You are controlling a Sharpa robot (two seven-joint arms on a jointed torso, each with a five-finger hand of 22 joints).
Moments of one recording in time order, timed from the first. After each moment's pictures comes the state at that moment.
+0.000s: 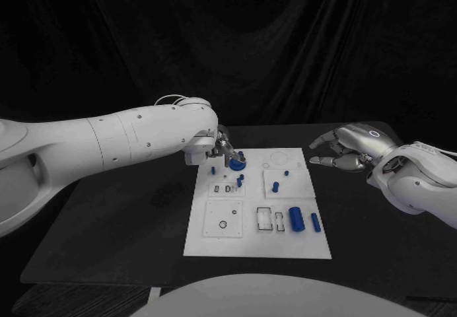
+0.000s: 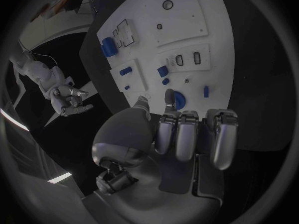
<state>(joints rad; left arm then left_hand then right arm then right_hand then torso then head) 1.36 -0.47 -0.21 1.19 -0.87 0.24 -0.65 1.05 0.15 -0.14 0.21 0.07 0.77 0.09 0.63 0.75 1.47 0.03 1.57 1.31 1.46 -0.02 1.57 1.31 0.01 1.47 0.09 1.56 1.31 1.28 -1.01 -0.25 1.59 -1.58 -0.50 -0.01 1.34 -0.05 0.10 0.26 0.13 0.91 0.09 0.13 0.14 1.46 -0.01 1.57 1.31 1.47 -0.06 1.55 1.31 0.08 1.40 0.05 1.15 1.31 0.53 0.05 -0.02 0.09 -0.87</state>
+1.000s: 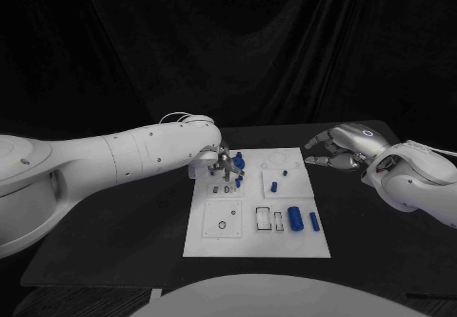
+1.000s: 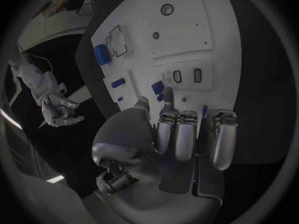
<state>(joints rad) 1.29 -0.41 -0.22 1.12 -0.87 0.25 -0.65 1.04 0.15 -0.12 0.19 0.07 0.86 0.07 0.55 0.78 1.46 0.01 1.57 1.31 1.47 -0.04 1.57 1.31 0.01 1.47 0.08 1.55 1.31 1.28 -1.00 -0.25 1.59 -1.58 -0.50 -0.01 1.34 -0.05 0.10 0.26 0.13 0.91 0.09 0.12 0.14 1.46 -0.01 1.54 1.31 1.47 -0.06 1.51 1.31 0.08 1.40 0.05 1.12 1.31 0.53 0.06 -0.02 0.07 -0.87</state>
